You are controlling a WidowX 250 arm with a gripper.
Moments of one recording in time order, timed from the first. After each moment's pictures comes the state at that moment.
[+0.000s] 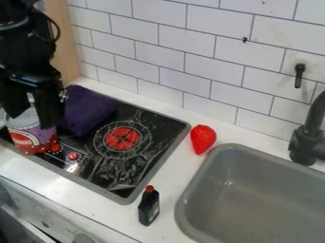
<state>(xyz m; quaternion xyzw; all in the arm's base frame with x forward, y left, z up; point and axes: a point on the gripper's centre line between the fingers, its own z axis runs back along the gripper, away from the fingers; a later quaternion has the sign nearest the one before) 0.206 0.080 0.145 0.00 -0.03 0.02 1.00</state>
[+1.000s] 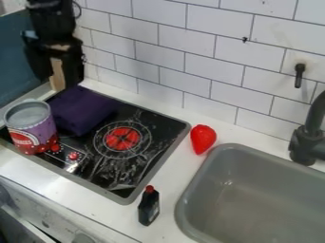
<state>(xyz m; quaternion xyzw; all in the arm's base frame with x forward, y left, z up) 0.302 0.141 0.127 0.00 -0.01 0.04 1.00</state>
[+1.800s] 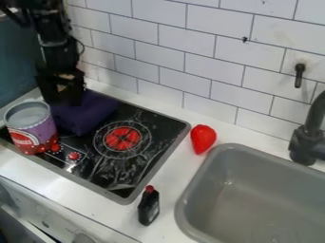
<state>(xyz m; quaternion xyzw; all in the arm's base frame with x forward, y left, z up) 0.343 0.187 0.055 0.00 0.02 0.04 1.00</state>
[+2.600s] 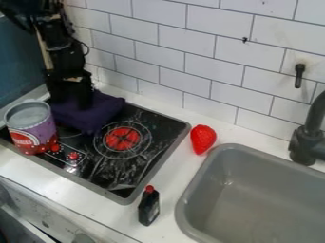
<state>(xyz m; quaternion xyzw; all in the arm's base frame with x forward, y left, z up) 0.364 0.154 0.041 -0.07 0.01 0.02 1.00</state>
